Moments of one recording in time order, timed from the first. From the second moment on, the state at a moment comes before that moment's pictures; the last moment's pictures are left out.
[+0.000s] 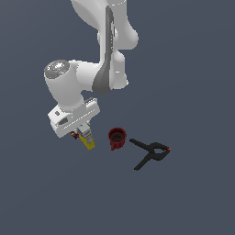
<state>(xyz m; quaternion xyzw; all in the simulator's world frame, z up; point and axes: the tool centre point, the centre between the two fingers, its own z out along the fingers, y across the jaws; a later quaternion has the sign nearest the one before) -0.002 -0.163 0.153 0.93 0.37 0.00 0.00</state>
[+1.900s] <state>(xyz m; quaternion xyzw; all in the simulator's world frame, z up) 0.003 0.091 0.404 0.93 0.37 0.00 0.00</state>
